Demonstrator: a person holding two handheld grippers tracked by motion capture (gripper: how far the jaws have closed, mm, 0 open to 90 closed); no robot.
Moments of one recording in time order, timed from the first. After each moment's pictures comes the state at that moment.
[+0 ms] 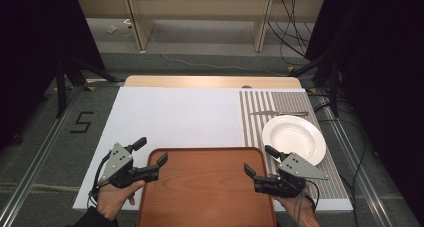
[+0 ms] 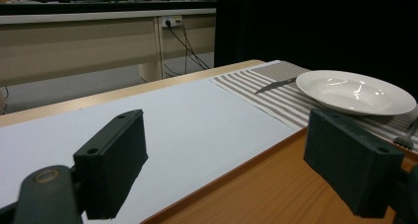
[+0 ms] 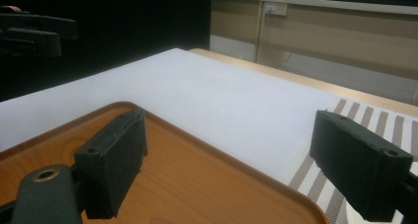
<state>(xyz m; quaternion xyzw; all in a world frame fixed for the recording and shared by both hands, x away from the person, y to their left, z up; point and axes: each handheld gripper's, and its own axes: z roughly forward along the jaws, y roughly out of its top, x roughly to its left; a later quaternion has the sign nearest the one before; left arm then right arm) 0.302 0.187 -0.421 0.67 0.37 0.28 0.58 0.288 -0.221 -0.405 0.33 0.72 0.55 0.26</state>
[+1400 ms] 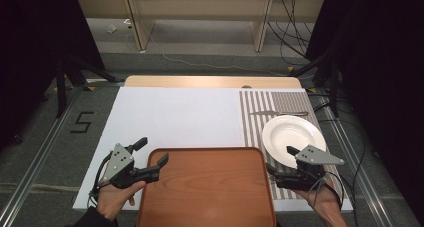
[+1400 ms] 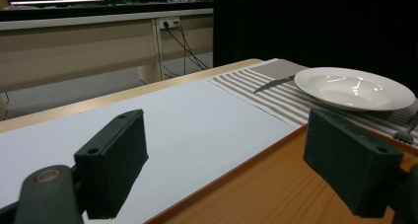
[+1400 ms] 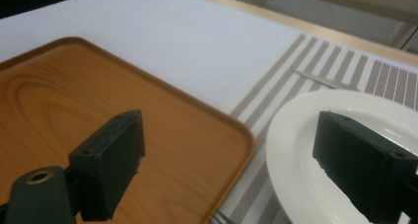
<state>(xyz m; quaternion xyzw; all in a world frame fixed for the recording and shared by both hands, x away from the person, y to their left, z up) 0.302 0.186 -0.421 0.68 0.36 0.29 0.57 0.305 -0.273 -0.401 0.39 0.78 0.43 0.23</state>
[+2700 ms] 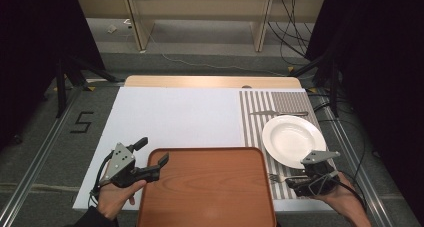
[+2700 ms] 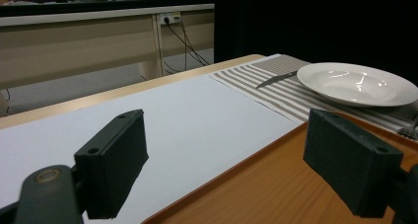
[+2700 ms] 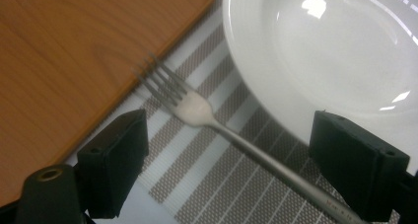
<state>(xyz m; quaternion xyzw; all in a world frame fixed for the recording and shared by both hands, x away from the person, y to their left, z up) 0.305 0.185 -0.423 0.68 0.36 0.29 0.57 0.317 -0.319 -0.429 0.41 0.87 0.24 0.16</state>
